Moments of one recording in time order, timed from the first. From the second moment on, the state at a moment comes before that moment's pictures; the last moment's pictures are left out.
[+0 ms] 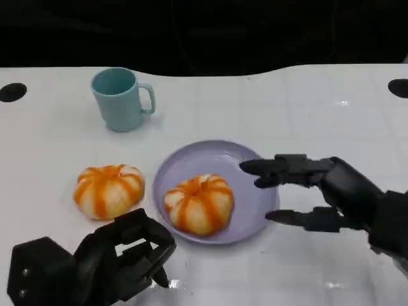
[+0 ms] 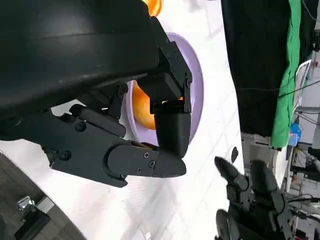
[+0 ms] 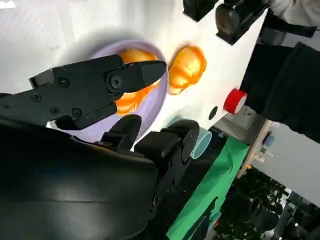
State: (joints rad) left arm 0.21 0.04 -0.04 -0.20 -0.22 0.17 -0.28; right arm -0.19 -0.26 0.18 0.10 0.02 -0.27 0.45
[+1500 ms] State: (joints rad) left arm 0.21 0.05 -0.04 -0.20 -0.22 0.18 -0.28; right arm 0.02 -0.40 0.09 -0.04 0.04 -0.06 0.57
